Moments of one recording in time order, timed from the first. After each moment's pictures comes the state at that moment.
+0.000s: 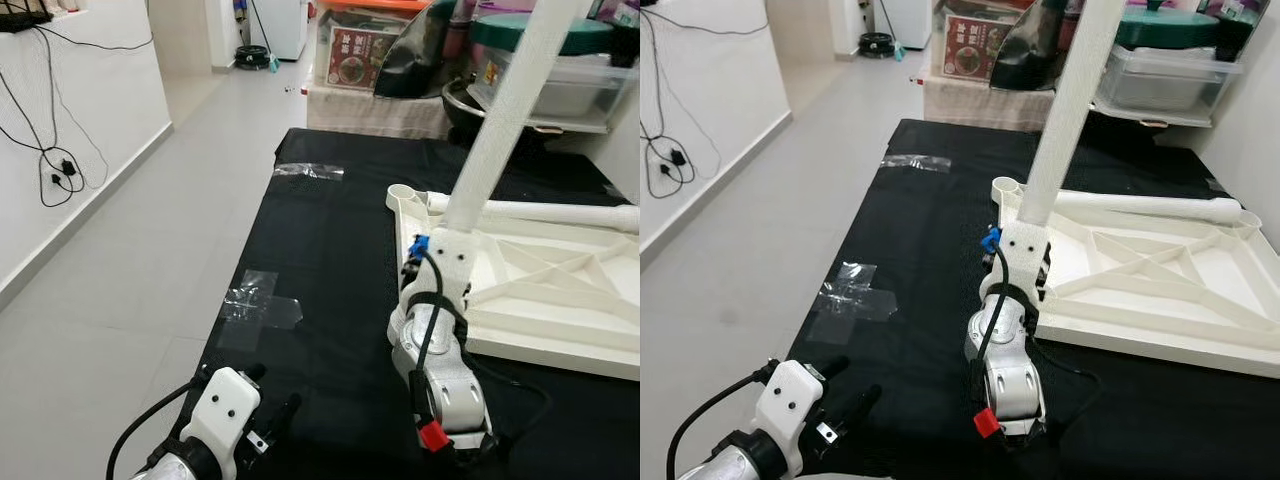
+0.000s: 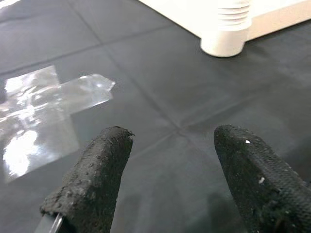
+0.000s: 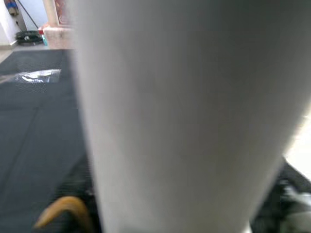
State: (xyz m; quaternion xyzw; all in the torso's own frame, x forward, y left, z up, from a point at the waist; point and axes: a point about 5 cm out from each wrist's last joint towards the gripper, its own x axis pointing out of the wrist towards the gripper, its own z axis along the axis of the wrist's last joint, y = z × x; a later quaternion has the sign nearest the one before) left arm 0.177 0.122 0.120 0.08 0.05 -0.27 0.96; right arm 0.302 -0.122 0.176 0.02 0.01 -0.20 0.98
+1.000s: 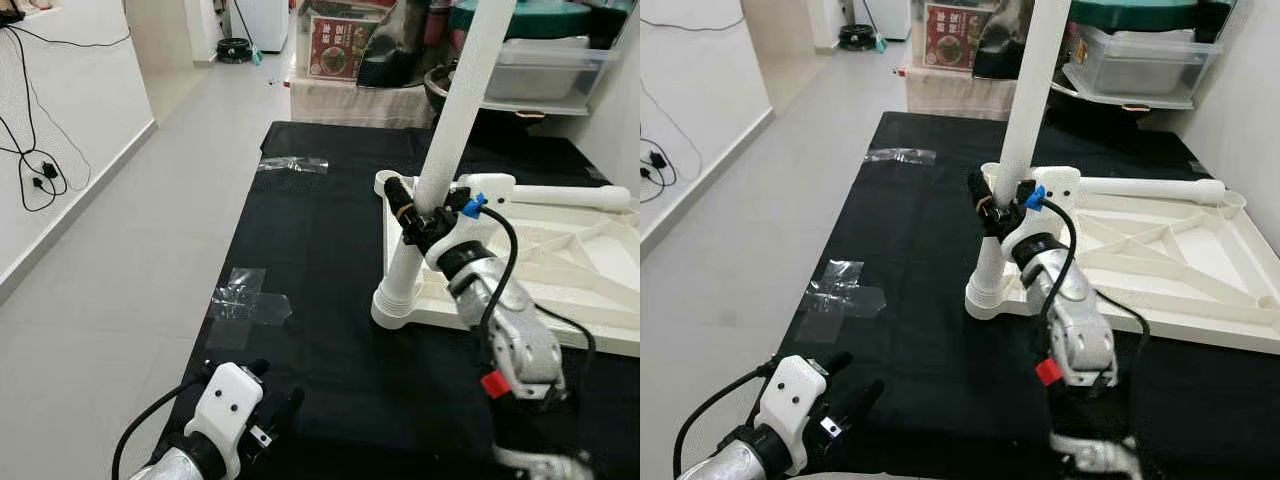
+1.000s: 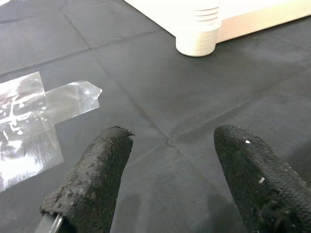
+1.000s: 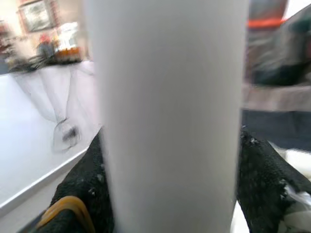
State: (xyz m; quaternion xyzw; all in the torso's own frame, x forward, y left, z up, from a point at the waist) left arm 0.181 0.120 0.120 0.07 0.05 -0.27 0.96; right arm 0.337 -0.170 0.226 0.05 -0.10 0.21 0.97
